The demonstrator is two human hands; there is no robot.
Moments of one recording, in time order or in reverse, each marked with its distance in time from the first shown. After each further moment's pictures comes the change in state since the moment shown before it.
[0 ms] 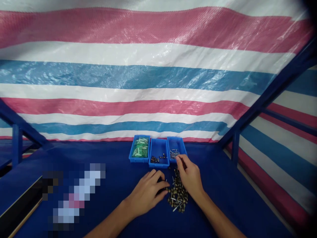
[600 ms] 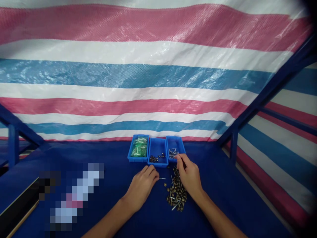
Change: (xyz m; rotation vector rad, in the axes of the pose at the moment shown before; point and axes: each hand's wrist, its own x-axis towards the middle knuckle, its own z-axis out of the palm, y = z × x) left_hand 0.000 -0.021 0.010 0.121 0.123 -0.130; right_hand -0.001 -0.002 -0.004 0.063 0.015 -0.004
